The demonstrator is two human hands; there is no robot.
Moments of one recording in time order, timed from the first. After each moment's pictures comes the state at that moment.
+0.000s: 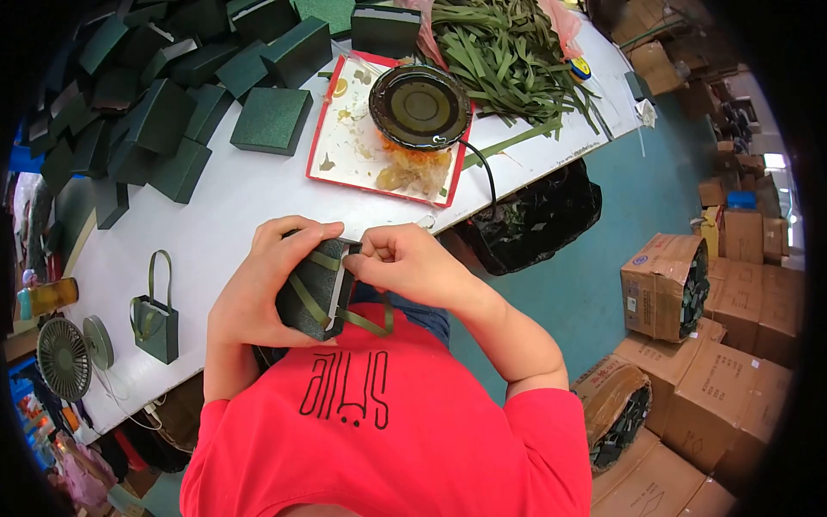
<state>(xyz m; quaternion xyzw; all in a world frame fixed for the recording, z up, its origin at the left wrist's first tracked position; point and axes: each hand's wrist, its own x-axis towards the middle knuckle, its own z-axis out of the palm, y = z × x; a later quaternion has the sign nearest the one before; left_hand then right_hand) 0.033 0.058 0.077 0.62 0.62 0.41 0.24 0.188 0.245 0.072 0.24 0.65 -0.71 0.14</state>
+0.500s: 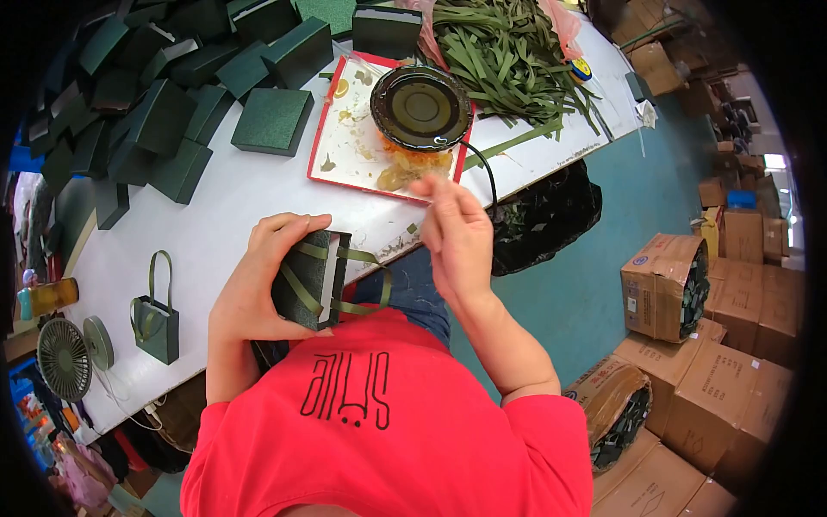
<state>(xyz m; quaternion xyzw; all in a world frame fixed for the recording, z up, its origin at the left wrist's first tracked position) 0.031 0.053 0.064 0.59 0.64 0.42 0.23 0.198 0.251 0.044 0.32 0.45 -0.78 -0.28</state>
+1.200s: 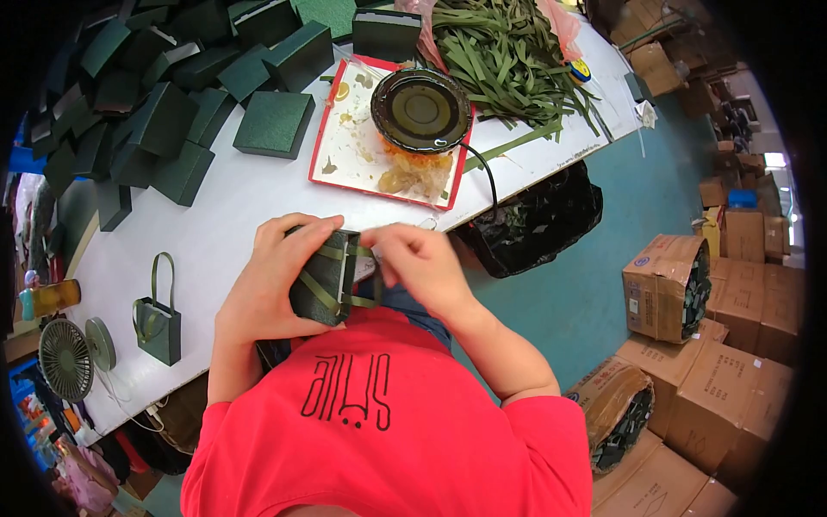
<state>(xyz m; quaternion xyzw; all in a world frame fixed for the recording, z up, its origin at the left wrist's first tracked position) 0.036 0.060 0.067 0.63 0.67 0.36 0.18 0.203 0.232 0.054 0.31 0.58 -0.75 -0.04</state>
